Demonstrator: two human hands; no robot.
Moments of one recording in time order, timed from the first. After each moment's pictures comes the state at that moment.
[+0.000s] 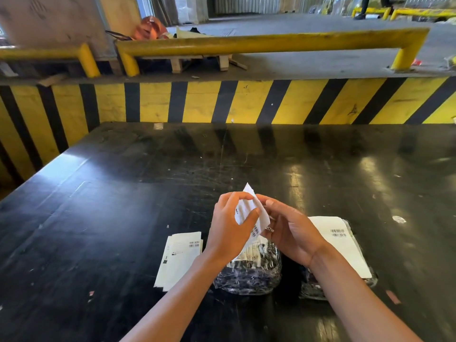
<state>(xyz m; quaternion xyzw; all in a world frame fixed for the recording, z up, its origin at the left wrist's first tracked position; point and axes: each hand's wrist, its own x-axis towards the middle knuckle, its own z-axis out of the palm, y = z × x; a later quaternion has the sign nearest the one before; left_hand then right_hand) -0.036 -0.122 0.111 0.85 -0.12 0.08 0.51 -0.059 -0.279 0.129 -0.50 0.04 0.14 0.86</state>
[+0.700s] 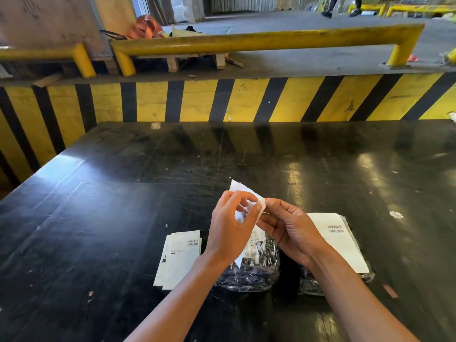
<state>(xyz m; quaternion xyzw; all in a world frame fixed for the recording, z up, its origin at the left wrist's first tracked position) -0.047 -0.128 0.119 0.83 -0.16 0.17 0.50 -0.065 -0.277 0.125 -0.43 0.06 0.08 0.90</state>
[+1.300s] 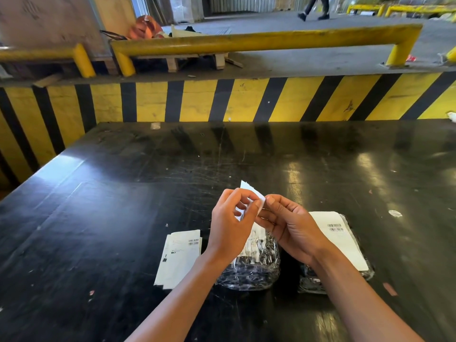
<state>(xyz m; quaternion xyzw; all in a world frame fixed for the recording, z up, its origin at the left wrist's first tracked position) -0.053 -0.130 0.131 0.80 -0.16 0.15 0.56 -0.070 -0.277 0.129 -0.44 0.01 0.08 0.89</state>
